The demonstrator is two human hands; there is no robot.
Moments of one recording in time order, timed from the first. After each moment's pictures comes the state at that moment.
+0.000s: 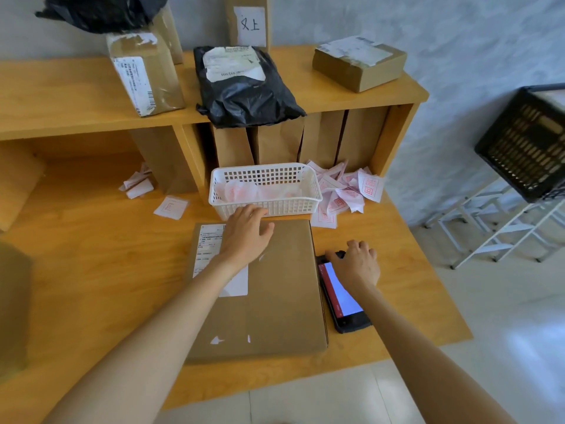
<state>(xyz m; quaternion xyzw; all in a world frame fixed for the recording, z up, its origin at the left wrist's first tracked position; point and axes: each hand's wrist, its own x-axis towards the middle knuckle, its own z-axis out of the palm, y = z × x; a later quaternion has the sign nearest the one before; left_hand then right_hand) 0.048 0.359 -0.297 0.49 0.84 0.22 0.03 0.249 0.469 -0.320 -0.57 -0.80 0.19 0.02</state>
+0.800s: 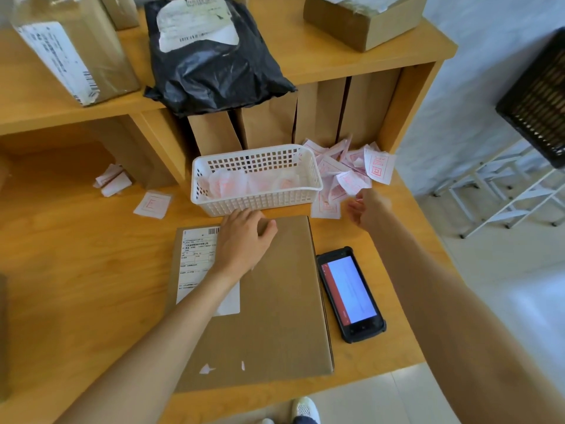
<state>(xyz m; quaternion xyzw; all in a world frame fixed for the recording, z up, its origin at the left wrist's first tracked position) 0.043 0.379 -0.326 0.49 0.85 0.20 0.01 0.193 0.595 -0.318 -0.65 -0.27 0.68 0.20</state>
